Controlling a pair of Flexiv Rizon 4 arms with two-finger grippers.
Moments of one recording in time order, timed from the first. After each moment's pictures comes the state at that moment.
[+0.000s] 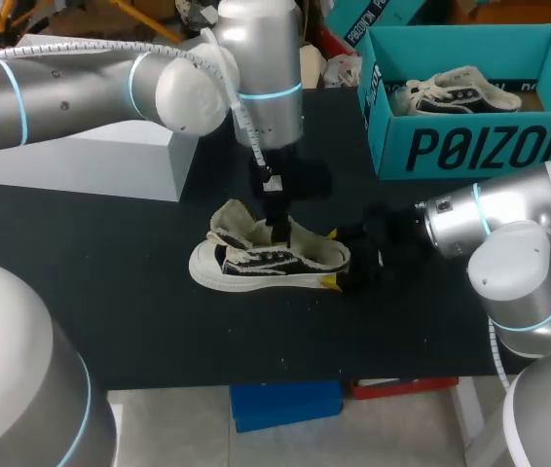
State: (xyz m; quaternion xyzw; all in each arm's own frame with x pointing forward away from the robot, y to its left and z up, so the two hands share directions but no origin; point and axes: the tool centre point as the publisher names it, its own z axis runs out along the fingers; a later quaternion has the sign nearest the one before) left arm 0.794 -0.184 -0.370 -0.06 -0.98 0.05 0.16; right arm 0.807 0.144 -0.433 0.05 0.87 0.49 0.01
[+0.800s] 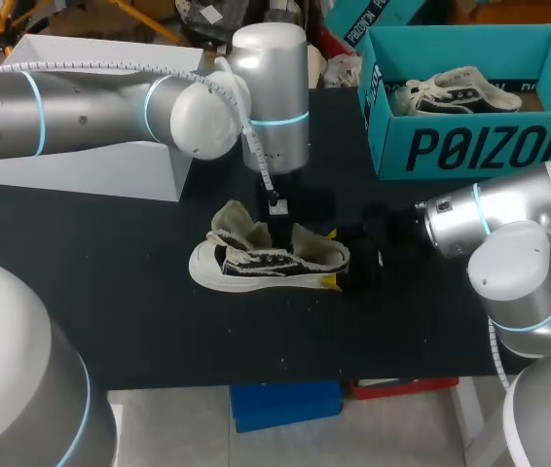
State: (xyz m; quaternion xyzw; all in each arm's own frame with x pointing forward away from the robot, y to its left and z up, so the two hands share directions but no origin) left arm 0.775 -0.187 -0.408 -0.05 -0.98 0.04 0.19; right arm 0.807 0.144 -0.434 0.05 0.87 0.49 0.01
